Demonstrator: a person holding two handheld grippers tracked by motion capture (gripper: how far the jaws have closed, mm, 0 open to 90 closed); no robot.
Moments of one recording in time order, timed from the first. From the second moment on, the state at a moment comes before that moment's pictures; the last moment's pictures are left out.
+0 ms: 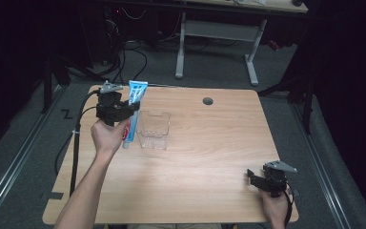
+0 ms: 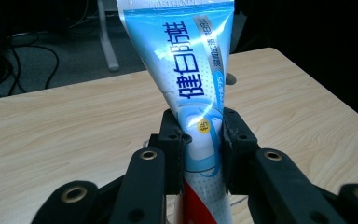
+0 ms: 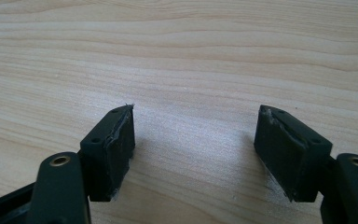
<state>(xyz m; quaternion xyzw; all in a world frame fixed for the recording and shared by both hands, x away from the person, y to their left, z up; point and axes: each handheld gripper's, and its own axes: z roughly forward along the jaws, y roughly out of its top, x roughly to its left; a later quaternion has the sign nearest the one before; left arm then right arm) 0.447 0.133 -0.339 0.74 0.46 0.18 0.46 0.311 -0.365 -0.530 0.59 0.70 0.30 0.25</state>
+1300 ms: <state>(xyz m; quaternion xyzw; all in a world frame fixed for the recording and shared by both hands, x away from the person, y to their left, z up) 0.501 0.087 -0.352 0.74 0.47 0.19 0.45 0.311 -0.365 -0.530 0.59 0.70 0.30 0.25</state>
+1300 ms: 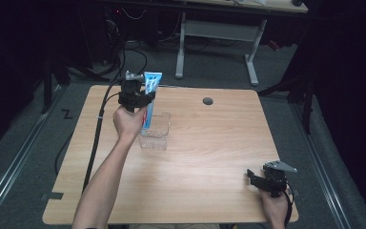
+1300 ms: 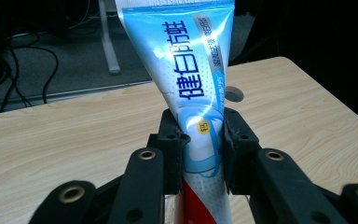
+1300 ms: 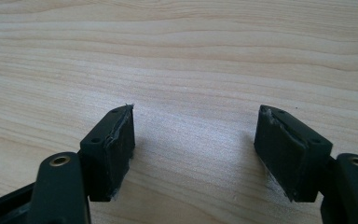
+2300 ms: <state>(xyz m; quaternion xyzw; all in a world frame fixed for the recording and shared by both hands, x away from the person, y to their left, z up) 0.509 0.078 -0.373 0.75 0.47 0.20 0.42 0.311 -0.364 -0.530 0.59 0.70 0.30 0.25</state>
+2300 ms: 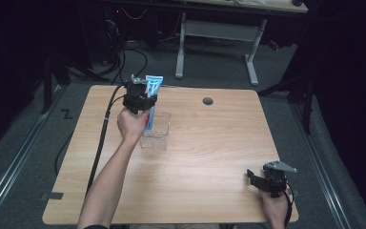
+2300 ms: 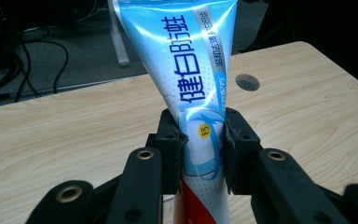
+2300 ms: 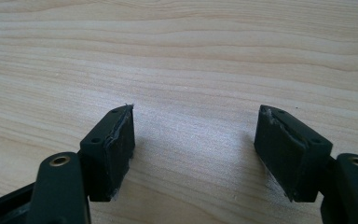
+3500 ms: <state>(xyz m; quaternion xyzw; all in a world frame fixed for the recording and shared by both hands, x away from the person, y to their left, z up) 0.509 0.079 -0.378 0.75 0.47 0.22 0.41 0.310 -0.365 -0.530 0.59 0.70 0.30 0.25</state>
